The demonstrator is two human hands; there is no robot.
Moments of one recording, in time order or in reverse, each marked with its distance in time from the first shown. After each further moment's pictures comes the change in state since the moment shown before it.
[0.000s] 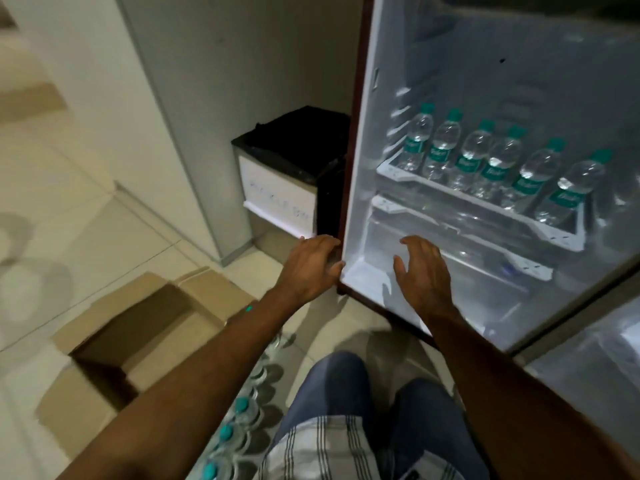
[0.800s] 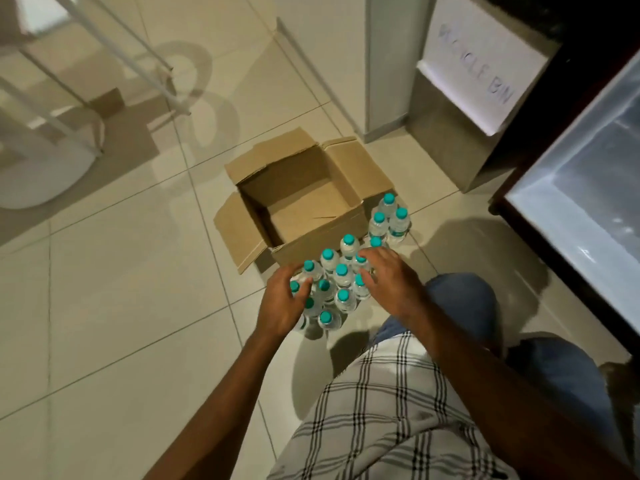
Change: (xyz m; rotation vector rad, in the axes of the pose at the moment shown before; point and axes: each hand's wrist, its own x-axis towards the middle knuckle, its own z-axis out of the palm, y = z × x) left_hand -0.363 -0.107 0.014 -0.211 0.114 -1.024; right_hand -0.198 -0.172 0.168 0.232 -0.757 -0.549
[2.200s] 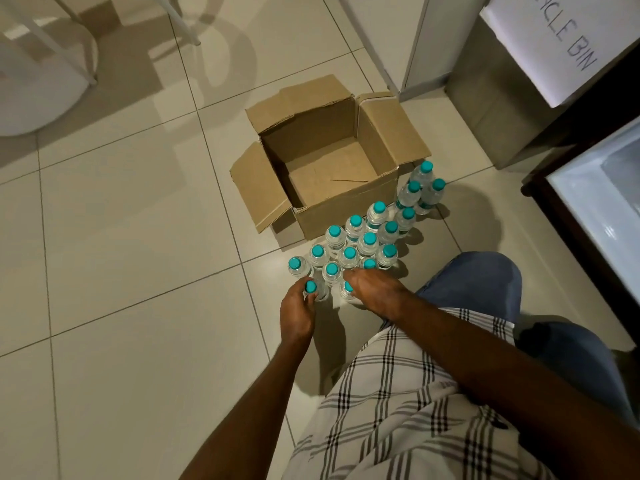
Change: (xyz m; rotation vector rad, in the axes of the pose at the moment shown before) left_hand -0.062 -0.084 0.054 -0.265 0.025 -0.390; right_hand 0.010 -0.052 0.109 -0.655 -0.797 -0.220
